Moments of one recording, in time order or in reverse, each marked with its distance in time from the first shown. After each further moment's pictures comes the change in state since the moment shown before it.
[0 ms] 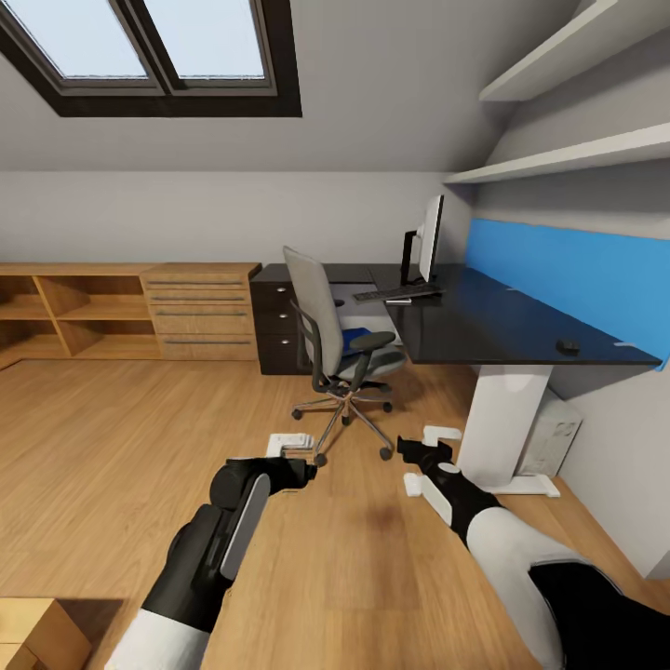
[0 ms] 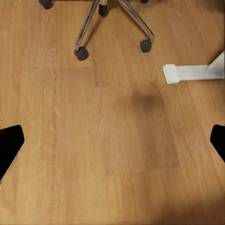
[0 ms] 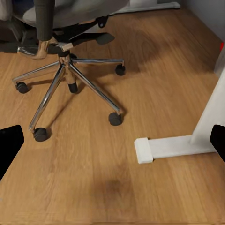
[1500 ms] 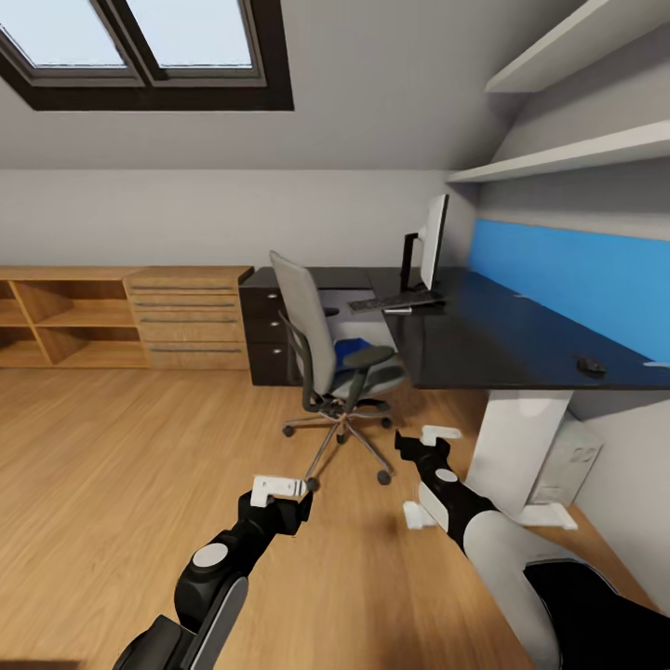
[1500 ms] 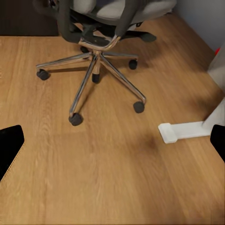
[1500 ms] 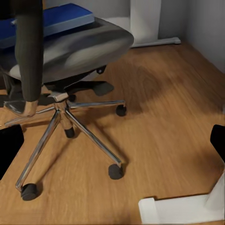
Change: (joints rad) left arm 0.319 0.139 -0.160 -0.271 0.004 -0.371 0.000; right arm 0.001 0.013 0.001 0.041 0.011 -0.173 -0.001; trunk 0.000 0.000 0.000
